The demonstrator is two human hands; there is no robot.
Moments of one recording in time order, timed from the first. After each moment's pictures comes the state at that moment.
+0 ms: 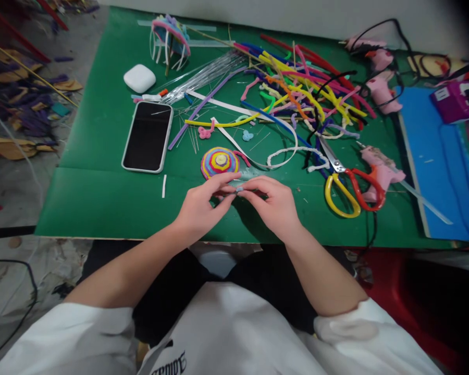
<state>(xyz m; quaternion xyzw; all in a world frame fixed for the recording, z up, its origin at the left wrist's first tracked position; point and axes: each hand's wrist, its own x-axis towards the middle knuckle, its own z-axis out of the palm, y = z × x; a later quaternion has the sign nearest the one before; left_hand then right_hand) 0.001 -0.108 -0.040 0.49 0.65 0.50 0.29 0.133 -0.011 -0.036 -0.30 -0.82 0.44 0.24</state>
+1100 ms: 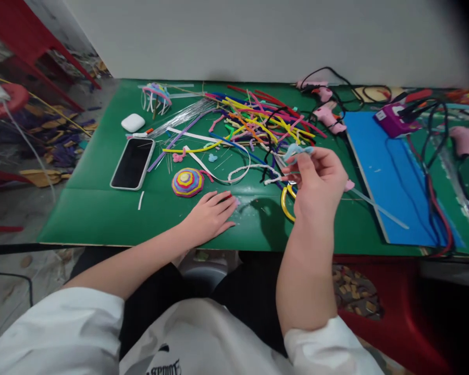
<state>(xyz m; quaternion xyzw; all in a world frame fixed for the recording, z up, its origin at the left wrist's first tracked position) 0.053 -0.065 -0.048 0.80 0.58 0.15 0.01 0.216 0.080 -0.001 -0.37 -0.67 0.39 0.51</state>
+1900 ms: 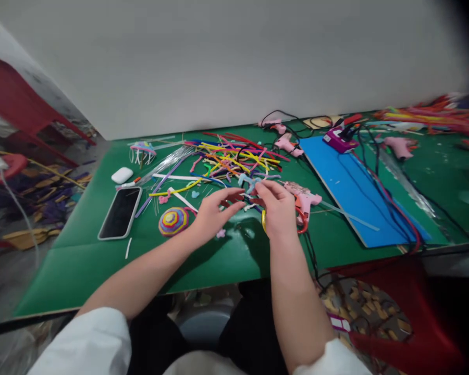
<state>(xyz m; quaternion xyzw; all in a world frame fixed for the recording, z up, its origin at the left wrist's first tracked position) 0.074 0.021 0.013 0.64 0.57 0.45 0.24 0.212 0.083 0.006 -0.39 -0.48 0.59 0.52</state>
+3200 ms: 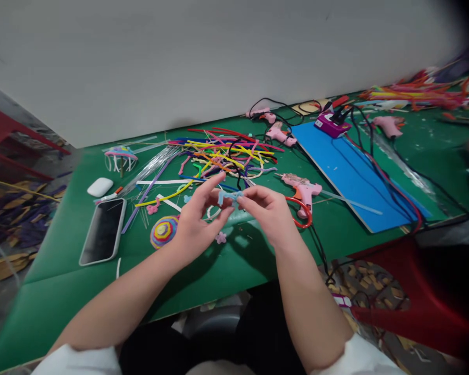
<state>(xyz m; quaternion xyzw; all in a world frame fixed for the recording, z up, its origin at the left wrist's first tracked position) 0.063 0.013 0.013 0.62 0.48 0.57 0.24 0.208 0.071 0.012 -0.35 -0.59 0.59 0.43</state>
